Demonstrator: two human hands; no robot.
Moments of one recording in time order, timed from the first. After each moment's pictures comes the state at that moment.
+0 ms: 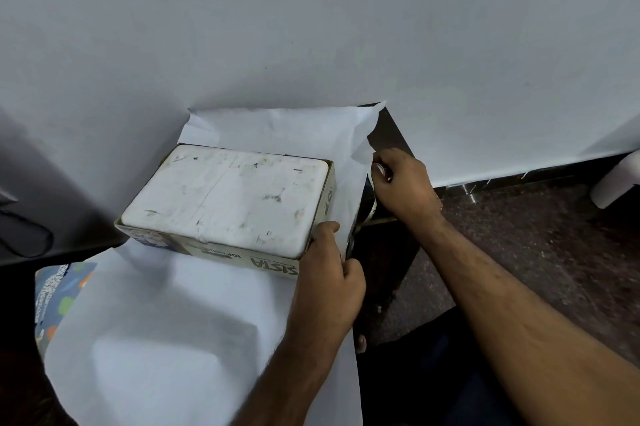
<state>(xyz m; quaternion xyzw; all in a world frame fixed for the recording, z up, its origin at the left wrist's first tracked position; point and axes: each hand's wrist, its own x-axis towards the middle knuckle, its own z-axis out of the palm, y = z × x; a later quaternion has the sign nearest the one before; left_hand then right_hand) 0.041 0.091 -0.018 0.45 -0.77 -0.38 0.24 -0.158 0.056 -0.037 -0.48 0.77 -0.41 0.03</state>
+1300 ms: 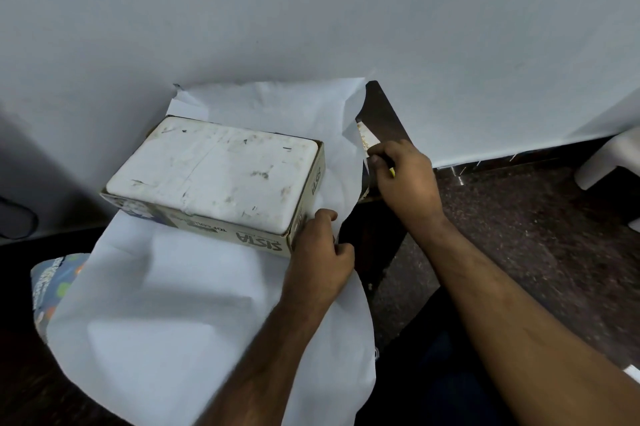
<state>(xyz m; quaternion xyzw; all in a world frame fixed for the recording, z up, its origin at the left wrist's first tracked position) 0.041 0.073 -0.054 0.44 -0.80 -0.37 0.20 -0.147 0.082 -0.047 -0.47 0.78 -0.40 -0.01</state>
